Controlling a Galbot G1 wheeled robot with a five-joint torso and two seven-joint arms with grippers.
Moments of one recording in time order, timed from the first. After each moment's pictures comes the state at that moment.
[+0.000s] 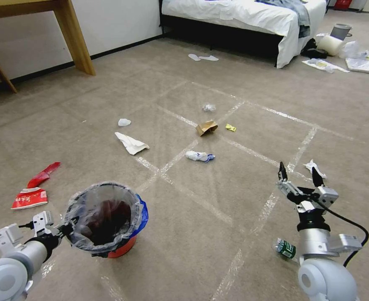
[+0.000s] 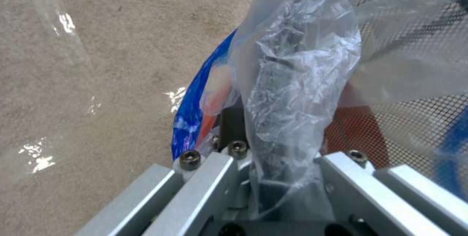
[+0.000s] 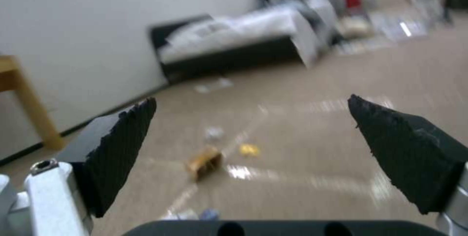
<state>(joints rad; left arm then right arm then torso) 1.61 -1.13 -0.96 -2.16 -1.14 0.73 -0.33 -1.54 1.32 0.69 2.17 0.60 0.06 0.21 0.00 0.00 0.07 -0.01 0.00</state>
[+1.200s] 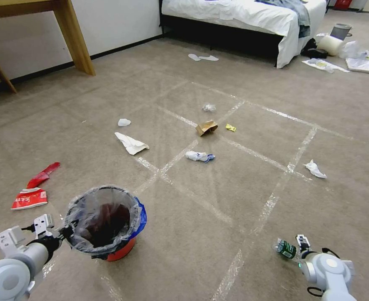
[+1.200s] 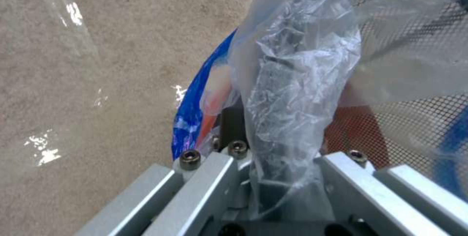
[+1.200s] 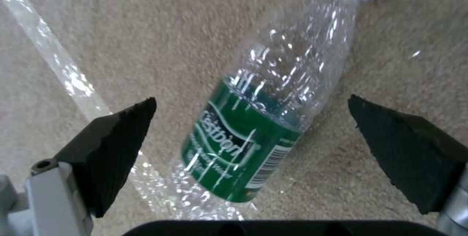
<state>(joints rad) 1.60 -1.14 -0.94 -2.12 -1.12 0.72 -0.33 -1.29 1.41 0.88 1.54 1.49 -0.18 0.77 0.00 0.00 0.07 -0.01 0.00</state>
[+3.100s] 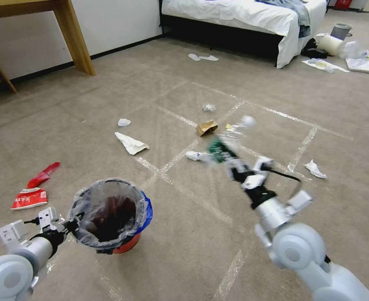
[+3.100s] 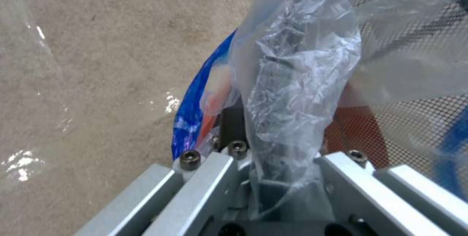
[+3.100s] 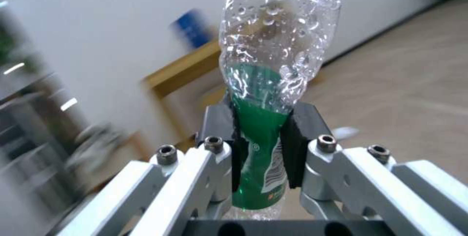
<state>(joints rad) 1.57 -1.12 -0.92 -2.17 -1.15 0.72 -0.34 -1.03 0.87 -0.01 2.21 1.06 0.04 0.01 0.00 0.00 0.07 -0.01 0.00</state>
